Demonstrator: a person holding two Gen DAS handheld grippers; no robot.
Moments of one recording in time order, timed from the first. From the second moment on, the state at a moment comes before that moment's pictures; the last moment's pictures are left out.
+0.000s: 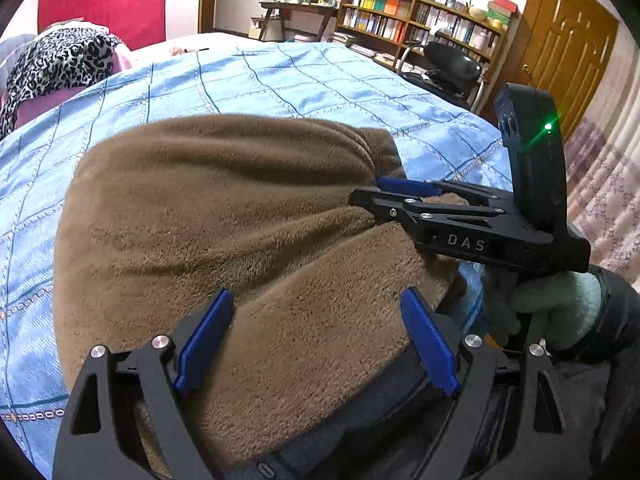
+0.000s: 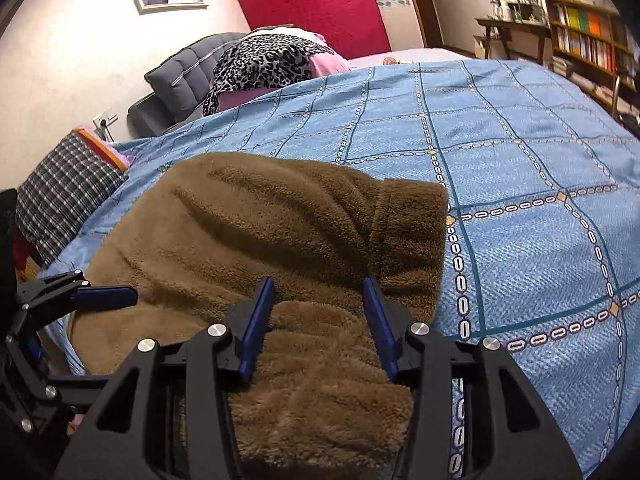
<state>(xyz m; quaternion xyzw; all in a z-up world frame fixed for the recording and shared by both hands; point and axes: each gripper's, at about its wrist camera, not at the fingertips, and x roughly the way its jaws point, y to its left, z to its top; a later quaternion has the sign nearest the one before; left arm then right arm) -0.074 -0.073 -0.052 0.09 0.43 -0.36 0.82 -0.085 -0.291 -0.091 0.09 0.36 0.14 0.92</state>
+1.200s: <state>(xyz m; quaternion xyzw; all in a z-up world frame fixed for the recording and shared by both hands) 0.063 0.048 -0.073 -0.14 0.53 -0.23 0.81 -0.088 -0.288 -0.091 0.07 0.35 0.15 0.92</state>
